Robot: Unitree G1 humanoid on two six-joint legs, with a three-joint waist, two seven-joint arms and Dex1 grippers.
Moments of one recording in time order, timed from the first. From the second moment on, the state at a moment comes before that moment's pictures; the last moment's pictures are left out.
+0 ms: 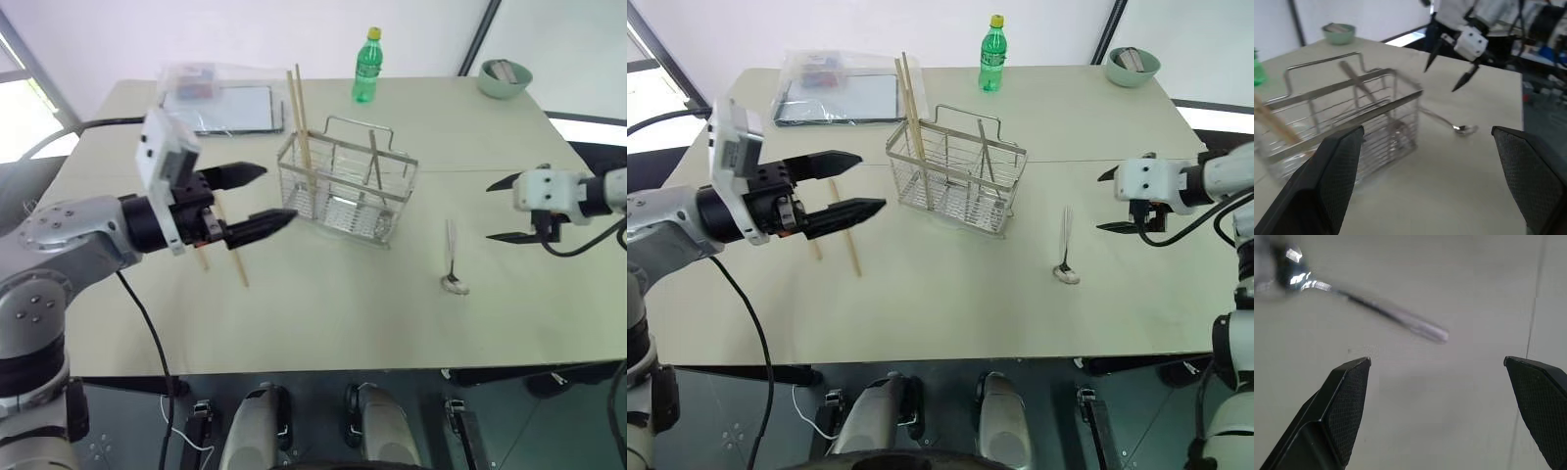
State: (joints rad) left arm -0.59 0.79 0.21 -0.60 -1.10 1.04 -0.58; right arm -1.05 -1.06 0.30 0.96 -0.26 -0.76 1.41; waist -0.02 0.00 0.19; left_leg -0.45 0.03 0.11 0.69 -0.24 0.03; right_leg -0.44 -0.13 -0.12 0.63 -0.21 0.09
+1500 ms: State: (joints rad) left arm -0.68 0.78 0.09 -0.55 -1.05 1.01 -0.61; right arm -1.11 -0.89 0.61 1.18 -0.37 -1.33 1.20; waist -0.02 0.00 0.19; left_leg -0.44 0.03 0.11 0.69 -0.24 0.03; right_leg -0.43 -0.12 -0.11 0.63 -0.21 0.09
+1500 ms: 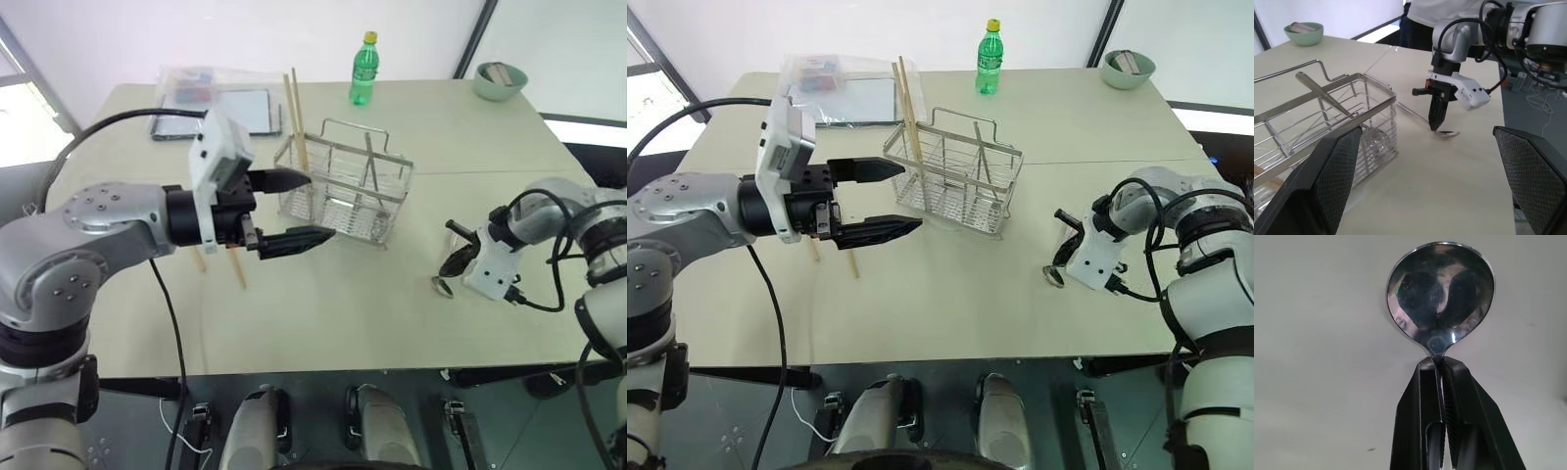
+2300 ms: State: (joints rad) left arm -0.79 0.75 0.09 -0.41 -0.95 0.94 -0.65; right arm -1.00 -0.85 -0.30 0.27 0.74 0.69 0.99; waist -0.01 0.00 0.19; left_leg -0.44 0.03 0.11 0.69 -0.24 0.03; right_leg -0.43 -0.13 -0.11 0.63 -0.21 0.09
